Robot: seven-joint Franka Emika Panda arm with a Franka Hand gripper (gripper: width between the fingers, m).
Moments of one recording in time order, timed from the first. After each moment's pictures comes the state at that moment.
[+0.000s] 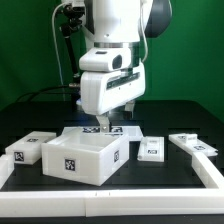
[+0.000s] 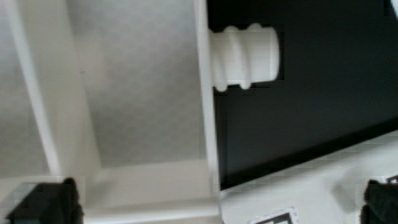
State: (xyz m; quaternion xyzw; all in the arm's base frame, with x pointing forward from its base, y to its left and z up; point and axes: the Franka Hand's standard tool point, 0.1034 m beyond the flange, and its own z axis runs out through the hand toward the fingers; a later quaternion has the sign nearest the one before) arm 0.444 0.005 0.064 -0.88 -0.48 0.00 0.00
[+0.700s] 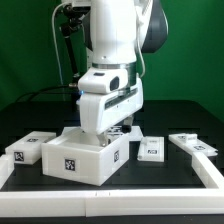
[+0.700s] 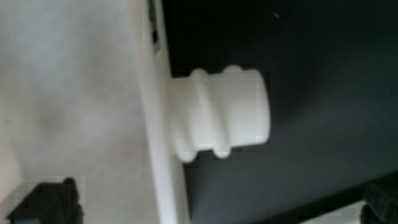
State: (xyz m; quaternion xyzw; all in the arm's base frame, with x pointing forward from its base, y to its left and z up) arm 0.430 0.006 0.023 -0.88 -0.48 0.01 0.02
